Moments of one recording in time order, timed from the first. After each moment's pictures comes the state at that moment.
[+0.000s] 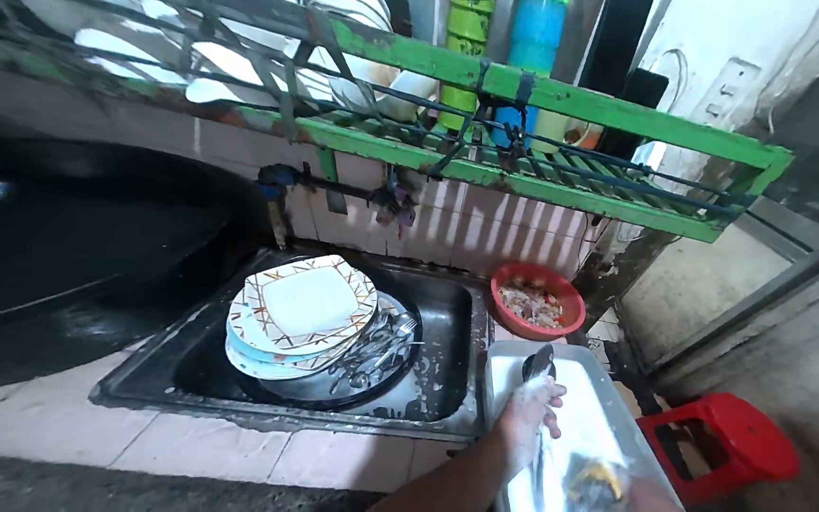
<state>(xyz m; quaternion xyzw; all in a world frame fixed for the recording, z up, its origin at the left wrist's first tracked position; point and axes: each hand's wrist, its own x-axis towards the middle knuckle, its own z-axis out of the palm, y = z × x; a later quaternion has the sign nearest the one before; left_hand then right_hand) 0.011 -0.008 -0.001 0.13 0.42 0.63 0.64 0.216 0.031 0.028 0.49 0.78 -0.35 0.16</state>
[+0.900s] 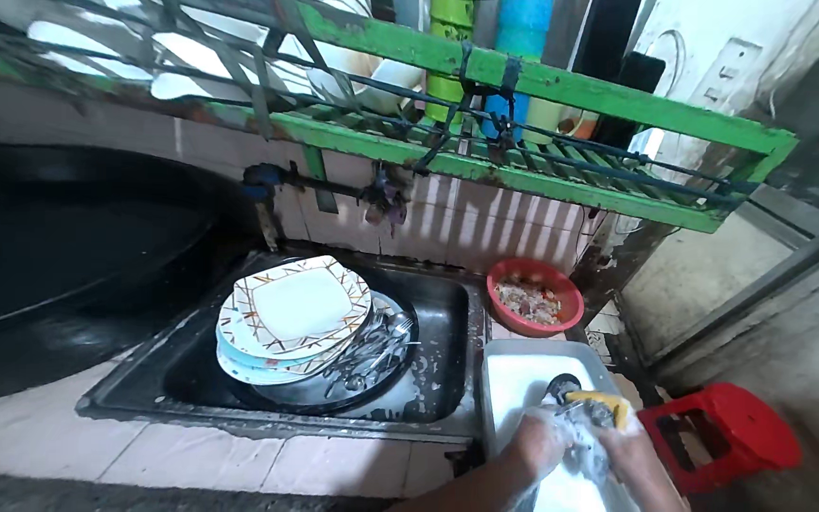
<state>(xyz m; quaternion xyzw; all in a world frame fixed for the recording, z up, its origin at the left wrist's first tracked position) 0.027 -0.023 0.019 0.43 0.65 0.36 0.52 0.172 0.051 0.016 0.55 0.71 -0.37 -0.24</state>
